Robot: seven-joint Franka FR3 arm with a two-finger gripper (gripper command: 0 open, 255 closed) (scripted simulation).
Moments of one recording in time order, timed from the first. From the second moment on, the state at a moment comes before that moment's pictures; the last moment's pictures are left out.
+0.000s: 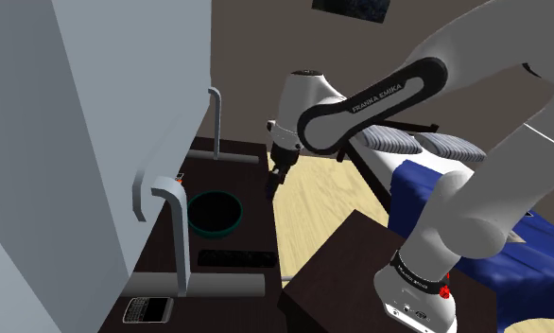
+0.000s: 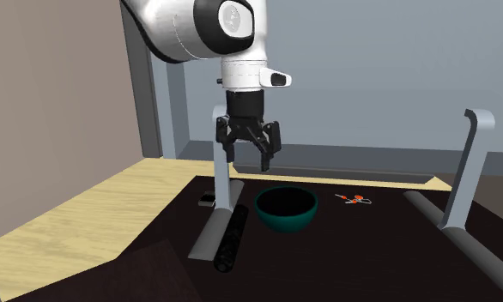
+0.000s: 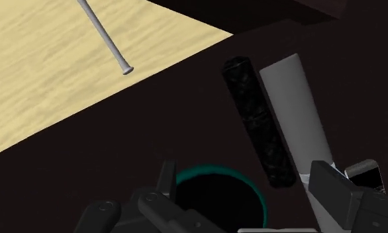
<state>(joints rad) 0.18 -0.25 0.15 -2.59 0.06 2.39 -0.07</state>
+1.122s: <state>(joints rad) 0.33 0.40 0.16 -2.38 -0.28 2.80 0.04</state>
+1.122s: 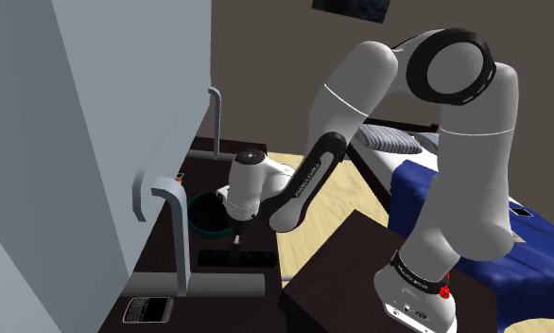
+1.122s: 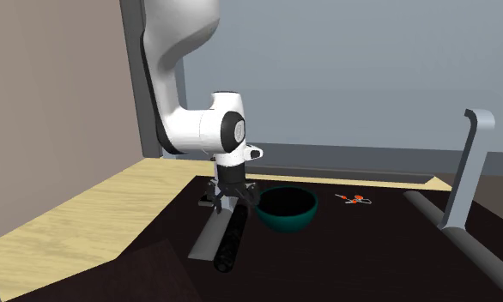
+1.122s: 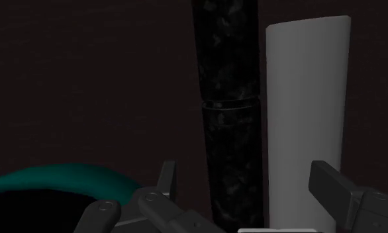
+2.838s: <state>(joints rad) 0.38 0.54 0.10 -2.33 -0.33 2.89 0.08</state>
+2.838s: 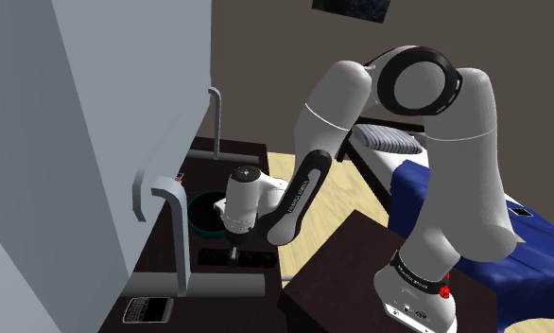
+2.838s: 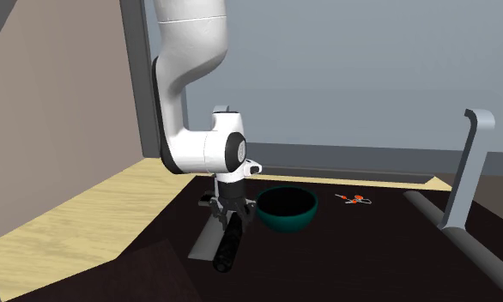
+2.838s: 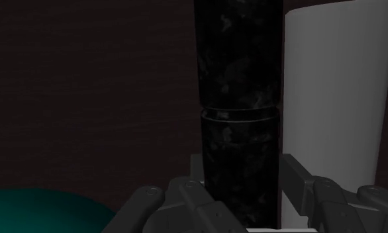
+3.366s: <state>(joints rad) 0.34 0.43 0.15 -2.37 -0.29 2.81 0.04</state>
